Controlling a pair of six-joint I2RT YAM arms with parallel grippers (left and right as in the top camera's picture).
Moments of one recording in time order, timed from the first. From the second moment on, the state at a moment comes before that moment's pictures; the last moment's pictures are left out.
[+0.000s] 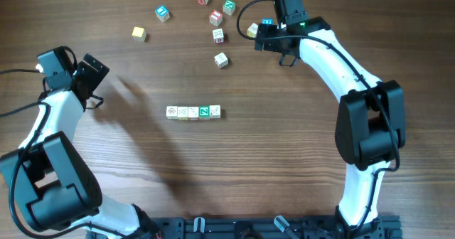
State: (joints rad) left arm 0.39 1.74 1.03 -0.20 0.01 -0.53; right arm 0.31 2.12 1.68 -0.62 0.07 0.40
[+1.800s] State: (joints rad) left arm 0.33 0.90 0.43 -0.04 0.00 -0.53; right arm 0.31 2.12 1.68 -0.62 0.07 0.40
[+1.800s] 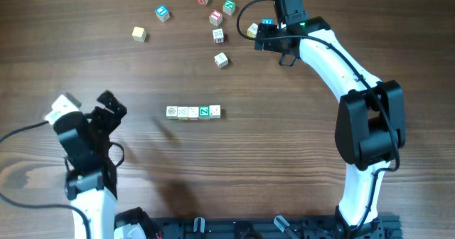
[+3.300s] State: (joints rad) left arm 0.12 0.01 0.01 -0.07 0.00 -0.53; right arm 0.31 2.12 1.68 -0.62 0.07 0.40
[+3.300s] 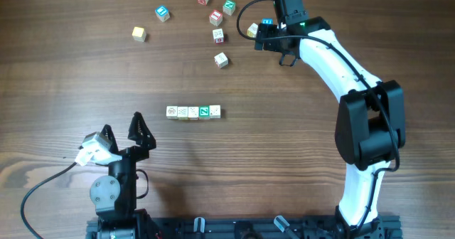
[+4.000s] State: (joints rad) left arm 0.12 0.01 0.01 -0.07 0.00 -0.53; right arm 0.31 2.12 1.68 -0.62 0.07 0.40
